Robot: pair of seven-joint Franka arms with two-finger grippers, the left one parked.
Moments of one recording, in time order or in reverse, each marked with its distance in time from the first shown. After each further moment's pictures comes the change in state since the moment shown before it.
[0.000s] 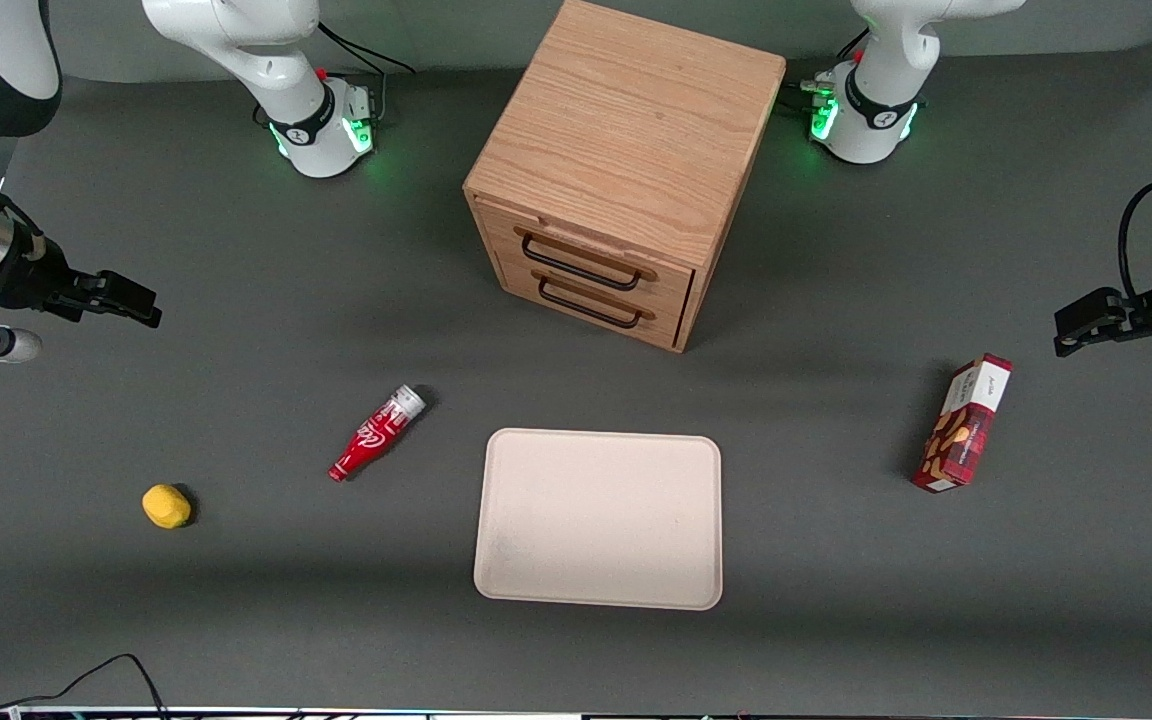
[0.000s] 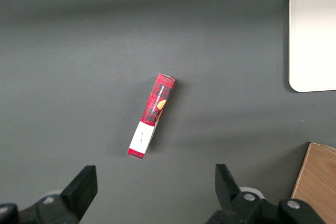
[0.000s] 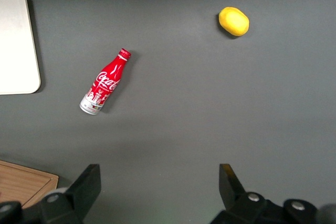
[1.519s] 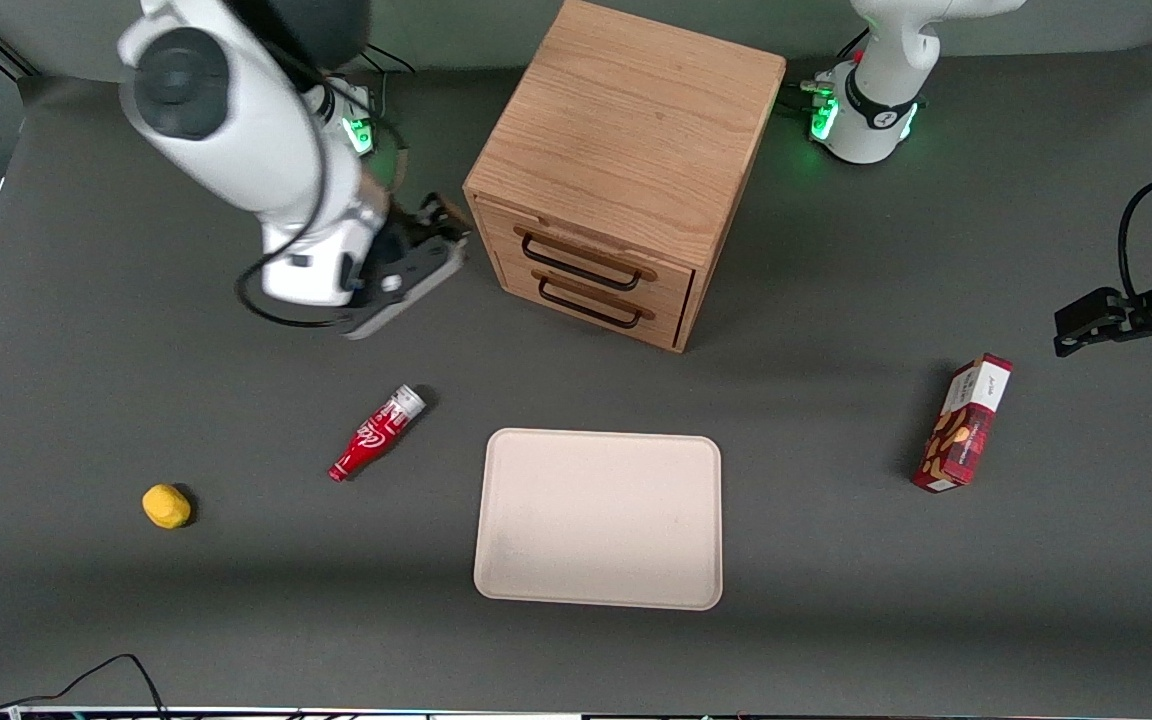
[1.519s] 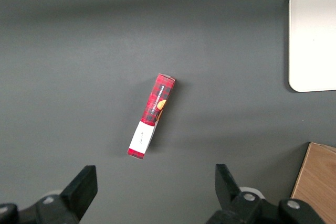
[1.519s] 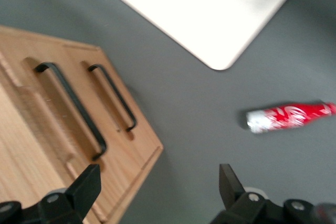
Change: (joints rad) arm 0.128 0.299 0.532 0.257 0.037 0.020 -0.105
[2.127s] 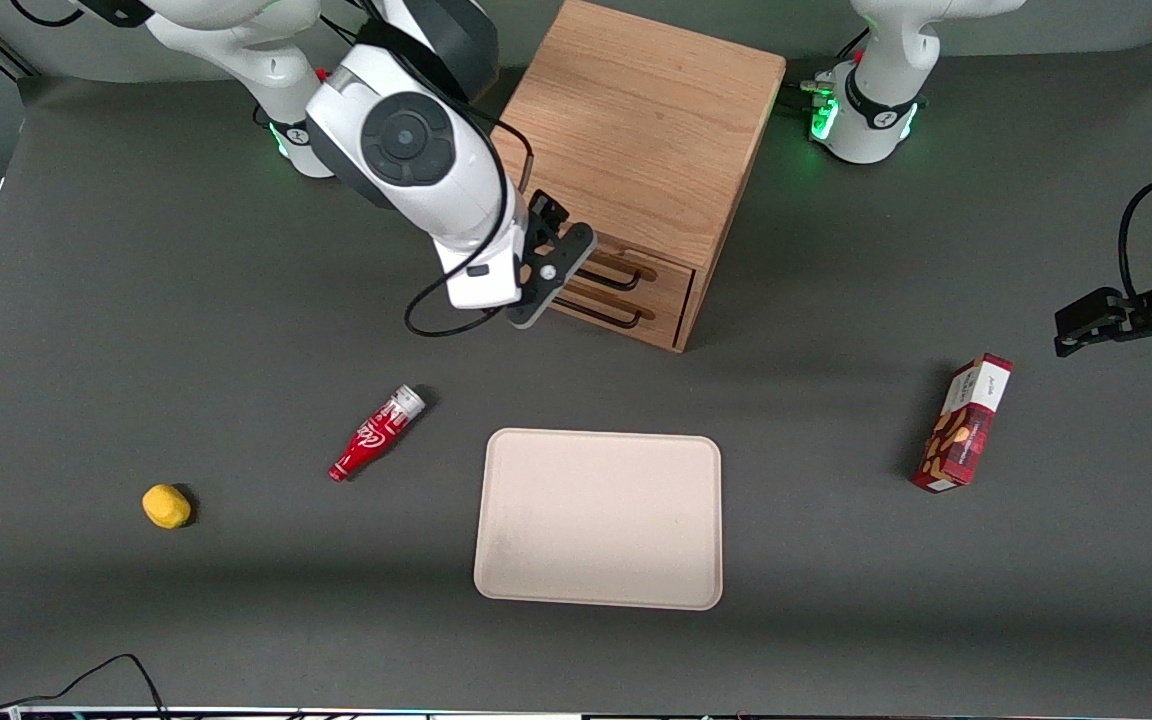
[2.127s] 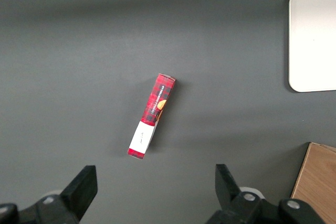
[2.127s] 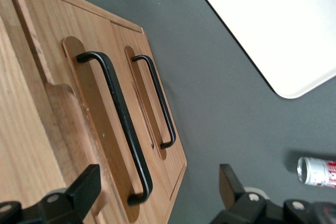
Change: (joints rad) arm 0.106 0.169 0.068 0.015 -0.082 0.076 -0.075
